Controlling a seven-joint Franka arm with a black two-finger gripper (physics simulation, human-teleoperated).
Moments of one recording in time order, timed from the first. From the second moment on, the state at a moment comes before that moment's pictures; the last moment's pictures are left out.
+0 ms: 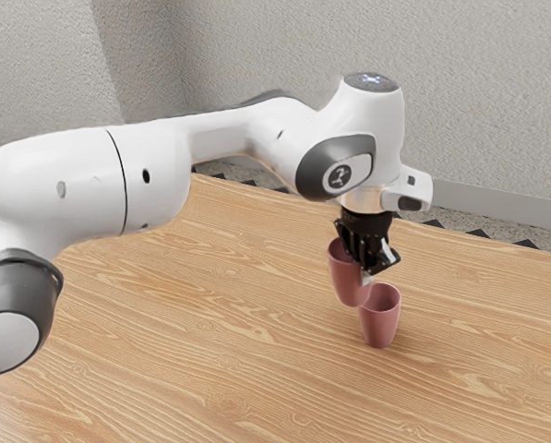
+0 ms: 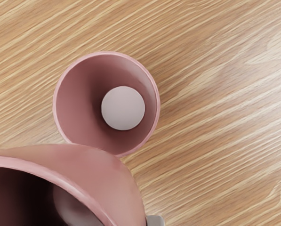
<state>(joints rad) -0.68 0.50 0.19 -1.35 -0.03 1.85 0.01</state>
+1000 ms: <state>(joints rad) -0.69 0.61 0.21 -1.19 -0.03 1.79 -0.01</state>
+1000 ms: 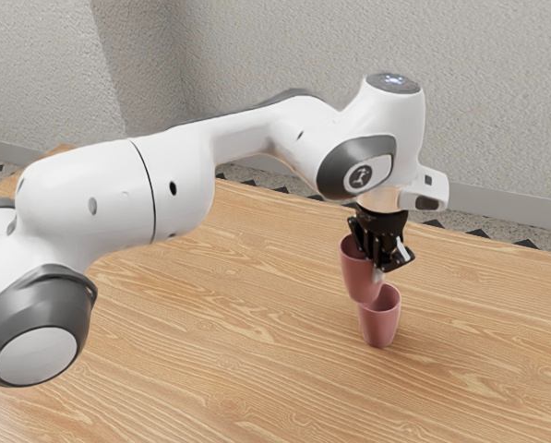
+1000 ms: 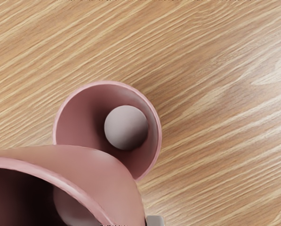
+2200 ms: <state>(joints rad) -0.69 0.72 0.21 -1.08 -0.03 1.77 -0.02</state>
